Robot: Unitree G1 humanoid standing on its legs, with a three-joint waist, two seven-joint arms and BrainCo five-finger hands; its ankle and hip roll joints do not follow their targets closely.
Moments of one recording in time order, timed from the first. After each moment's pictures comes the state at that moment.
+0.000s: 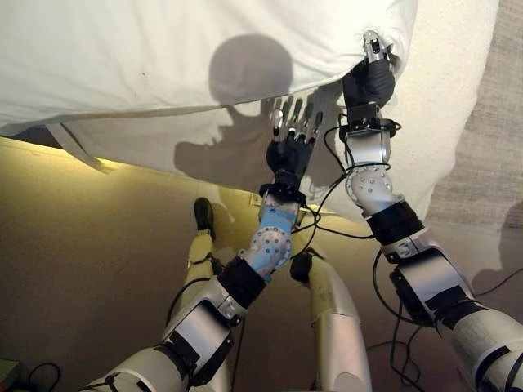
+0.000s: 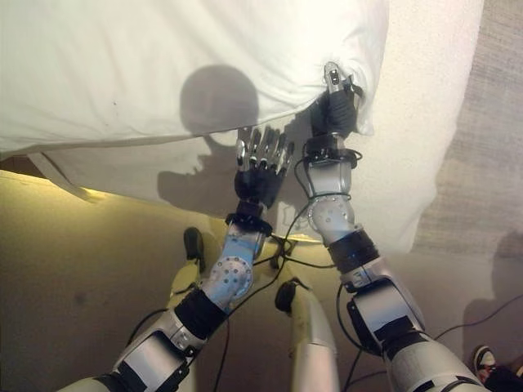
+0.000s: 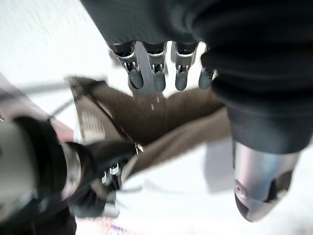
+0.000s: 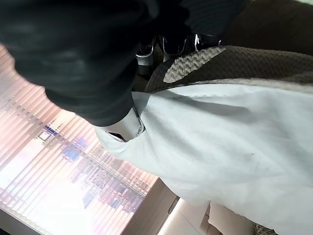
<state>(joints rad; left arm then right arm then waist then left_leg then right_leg) -0.74 -0.03 -0.57 0.26 -1.61 -0.49 0.08 -1.02 -0.29 0.28 0.36 1.34 -0.50 -0.15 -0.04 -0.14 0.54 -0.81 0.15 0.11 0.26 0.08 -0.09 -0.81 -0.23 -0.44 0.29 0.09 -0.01</state>
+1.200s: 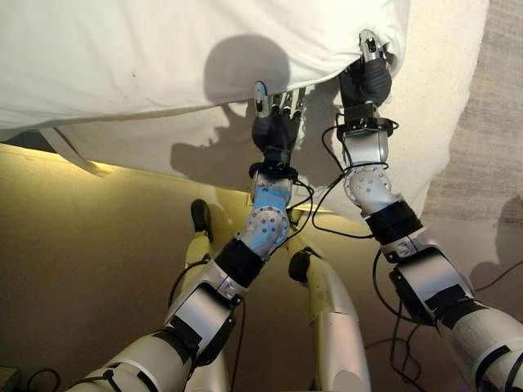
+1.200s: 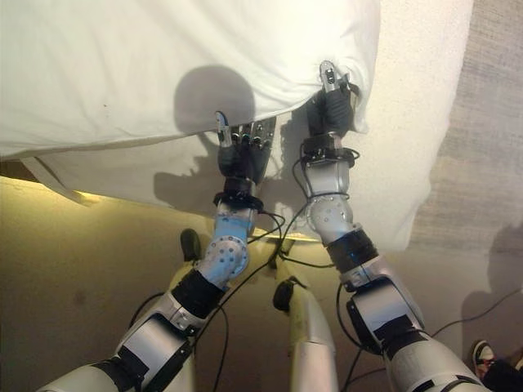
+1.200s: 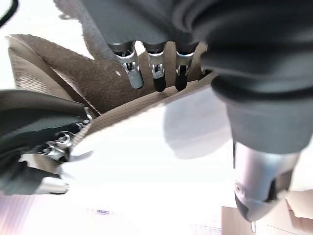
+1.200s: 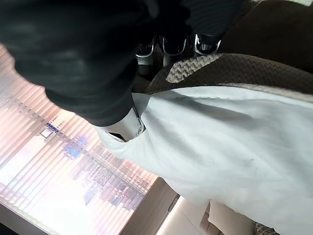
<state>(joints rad) -0.89 -0.02 -0.45 0.26 -1.54 -0.57 0.13 -1.03 -0.29 0.29 0.37 1.34 -0.49 -0.14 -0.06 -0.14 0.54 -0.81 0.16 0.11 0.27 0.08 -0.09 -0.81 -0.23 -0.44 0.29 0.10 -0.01</state>
